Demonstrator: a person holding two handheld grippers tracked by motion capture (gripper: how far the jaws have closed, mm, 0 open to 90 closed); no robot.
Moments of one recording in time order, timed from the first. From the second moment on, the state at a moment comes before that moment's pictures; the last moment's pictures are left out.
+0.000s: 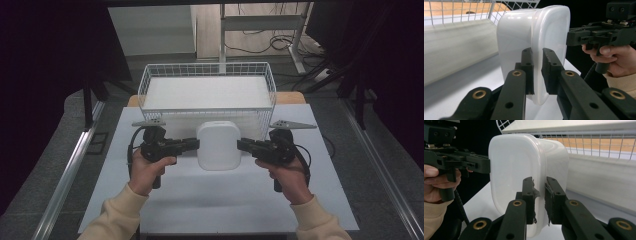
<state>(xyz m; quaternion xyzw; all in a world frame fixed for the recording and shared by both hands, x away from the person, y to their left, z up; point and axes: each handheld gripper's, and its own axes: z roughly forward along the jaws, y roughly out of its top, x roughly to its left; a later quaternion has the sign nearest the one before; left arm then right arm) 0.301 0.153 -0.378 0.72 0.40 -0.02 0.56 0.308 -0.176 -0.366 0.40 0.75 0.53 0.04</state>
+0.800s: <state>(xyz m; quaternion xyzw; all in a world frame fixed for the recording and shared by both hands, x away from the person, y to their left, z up) 0.329 0.166 -0.332 0.72 0.40 0.00 0.57 0.337 -0.162 -0.315 0.38 0.76 0.53 0.06</state>
